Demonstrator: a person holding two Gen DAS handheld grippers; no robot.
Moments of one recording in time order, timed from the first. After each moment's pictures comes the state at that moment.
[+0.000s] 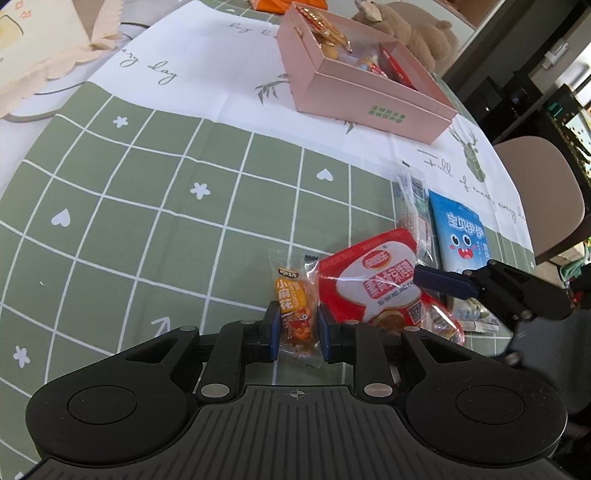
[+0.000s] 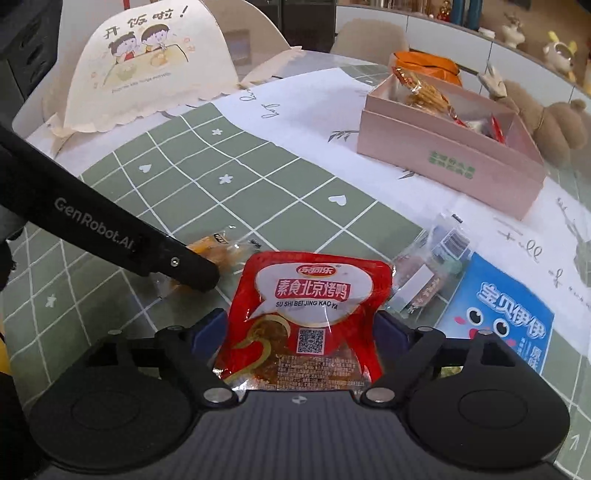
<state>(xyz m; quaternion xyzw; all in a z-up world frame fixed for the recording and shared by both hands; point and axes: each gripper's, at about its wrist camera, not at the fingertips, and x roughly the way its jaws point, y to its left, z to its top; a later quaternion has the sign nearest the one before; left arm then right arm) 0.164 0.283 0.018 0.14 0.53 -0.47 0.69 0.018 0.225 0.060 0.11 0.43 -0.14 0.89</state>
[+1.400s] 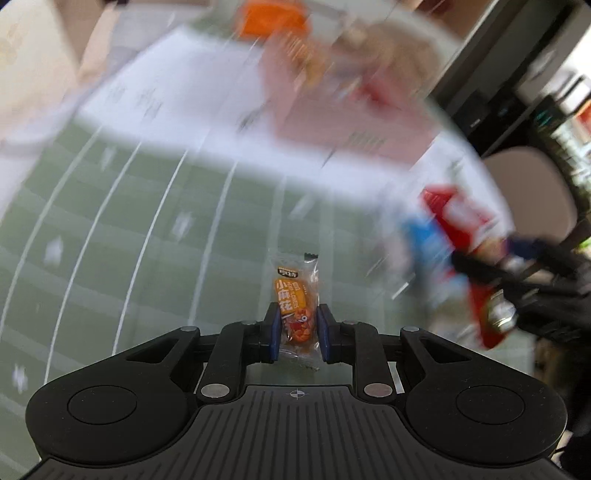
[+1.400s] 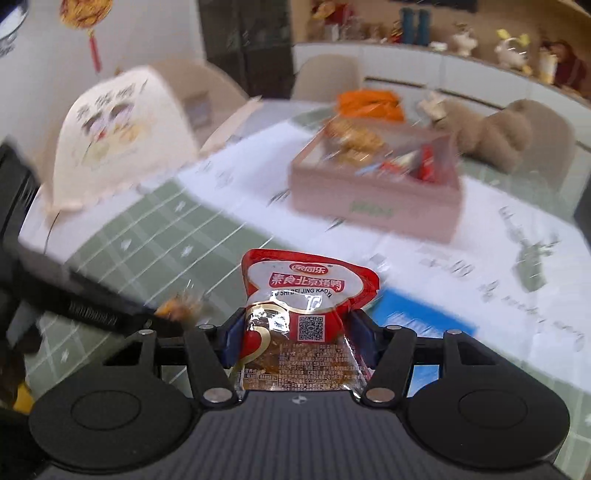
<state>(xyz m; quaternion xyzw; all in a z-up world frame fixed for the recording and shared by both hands) 0.161 0.271 0.051 0.11 0.48 -0.51 0.70 -0.031 0.168 0.118 0.15 0.36 -0.20 0.90</state>
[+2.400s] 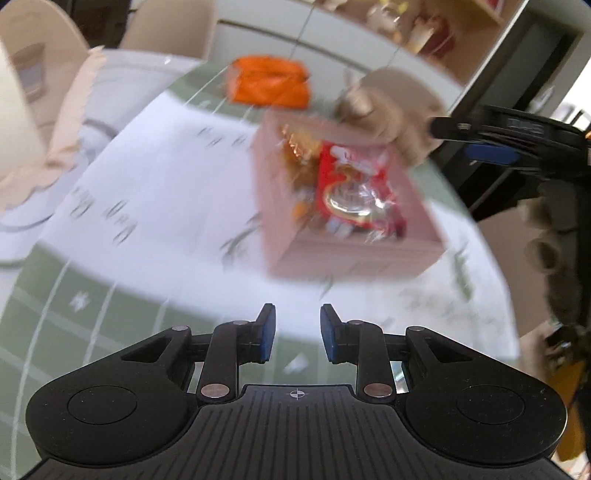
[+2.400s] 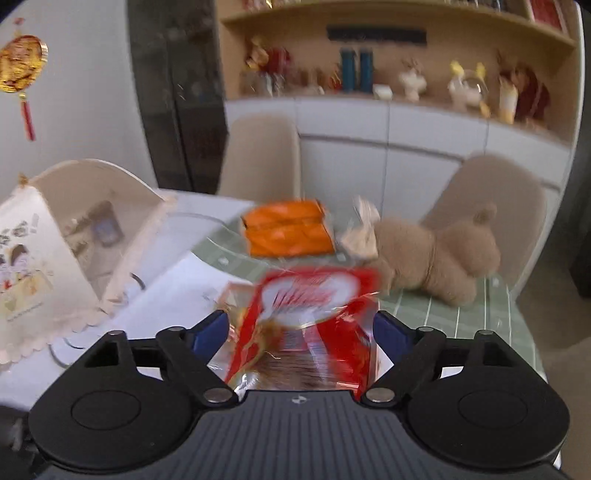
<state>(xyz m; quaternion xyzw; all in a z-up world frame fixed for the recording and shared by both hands) 0.230 0.192 0.058 0.09 0.47 -0.49 0.73 0.094 -0.023 0.185 0.17 0.32 -0.27 0.89</state>
